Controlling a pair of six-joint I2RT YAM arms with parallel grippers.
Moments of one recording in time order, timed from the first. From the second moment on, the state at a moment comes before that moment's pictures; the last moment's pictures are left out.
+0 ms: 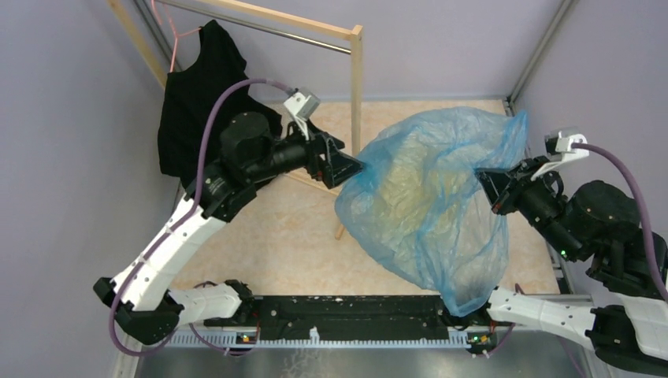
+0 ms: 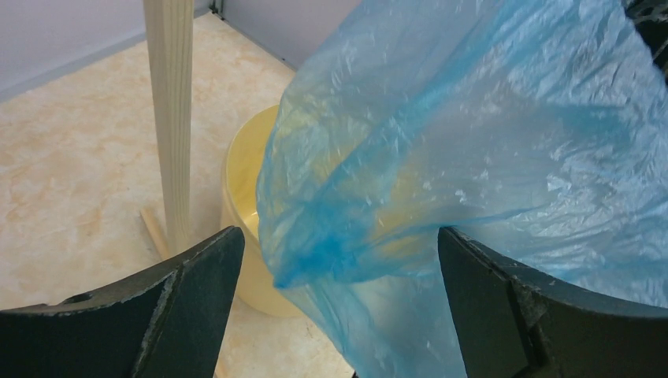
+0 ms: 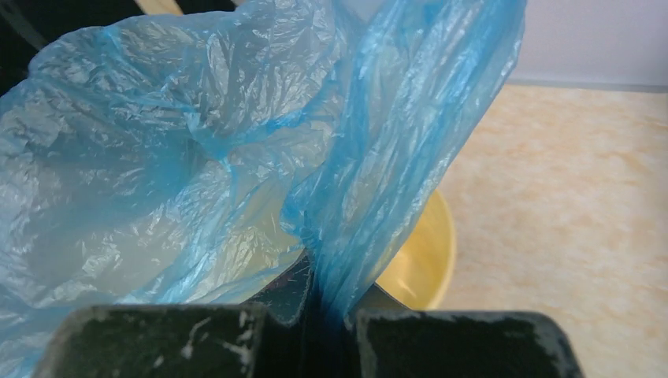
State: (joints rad) left arm -0.71 1.13 1.47 -0.42 0.41 -0.33; right arm 1.02 0.67 1.50 -0.93 0.57 0.32
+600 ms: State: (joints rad) left arm -0.98 1.35 1.51 -0.22 0.03 0.00; right arm 1.02 0.84 1.57 -1.02 0.89 0.14
